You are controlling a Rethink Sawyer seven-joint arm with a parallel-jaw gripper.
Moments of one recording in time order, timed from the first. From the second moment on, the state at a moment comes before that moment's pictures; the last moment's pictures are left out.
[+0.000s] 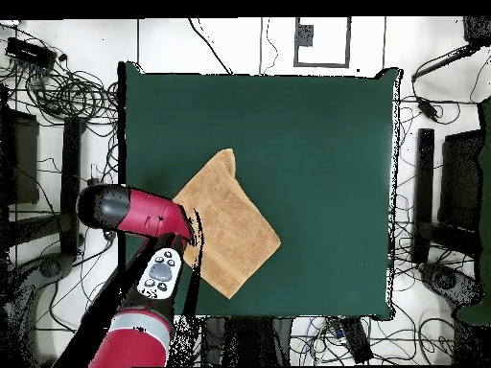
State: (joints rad) arm 0.42 -0.34 -0.21 1.53 0.66 0.61 2.81
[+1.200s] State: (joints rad) arm 0.38 -0.34 -0.20 1.58 0.66 0.58 2.81
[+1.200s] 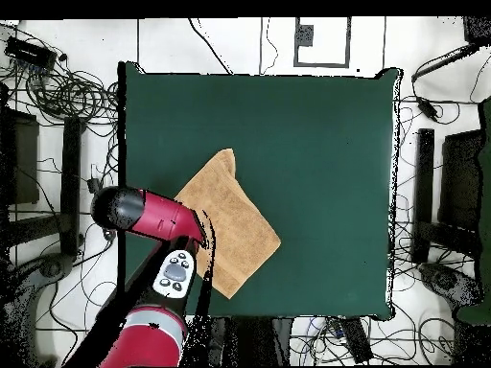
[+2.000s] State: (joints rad) arm 0.38 -0.33 -0.20 1.60 0.65 0.58 2.81
